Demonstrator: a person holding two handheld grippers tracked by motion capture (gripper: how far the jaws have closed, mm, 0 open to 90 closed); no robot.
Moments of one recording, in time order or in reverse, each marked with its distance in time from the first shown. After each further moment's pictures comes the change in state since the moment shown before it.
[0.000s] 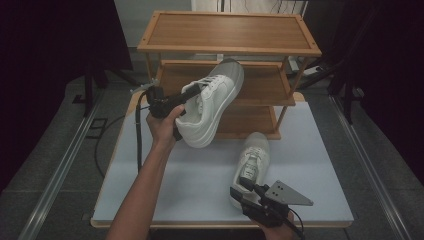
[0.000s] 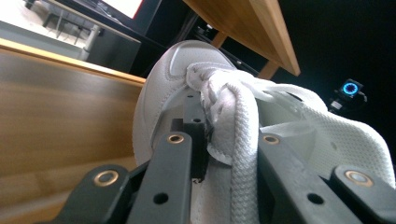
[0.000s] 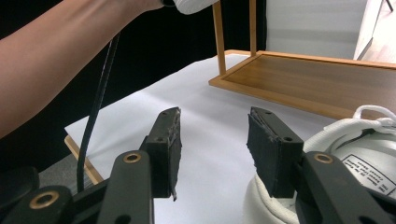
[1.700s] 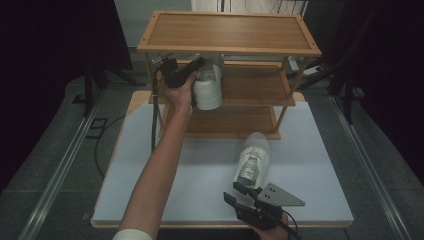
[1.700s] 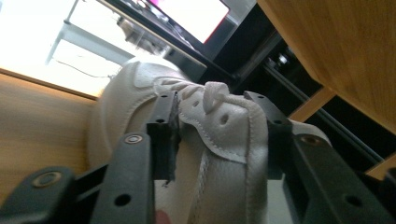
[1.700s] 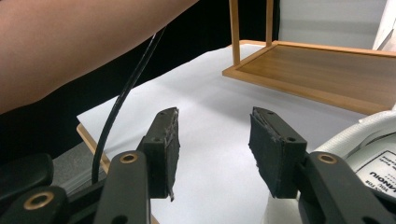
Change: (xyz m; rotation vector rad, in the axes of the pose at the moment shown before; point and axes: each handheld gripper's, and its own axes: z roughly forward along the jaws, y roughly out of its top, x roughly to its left) left arm 0.050 0.037 0.089 -0.086 0.265 -0.108; right arm 0.010 -0.006 0.009 0.041 0.041 -0.009
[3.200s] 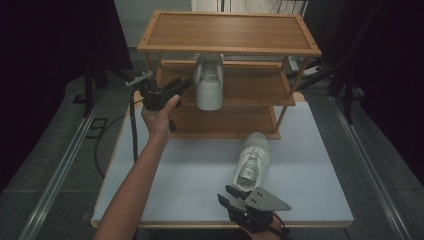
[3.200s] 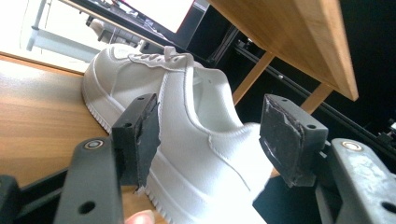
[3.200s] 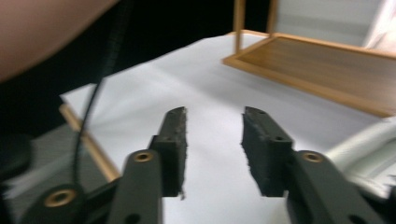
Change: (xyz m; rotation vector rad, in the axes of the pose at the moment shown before) left arm -0.010 -0.017 -0.109 0.033 -0.117 0.116; right arm 0.017 -0.007 0.015 0.050 -0.085 -0.107
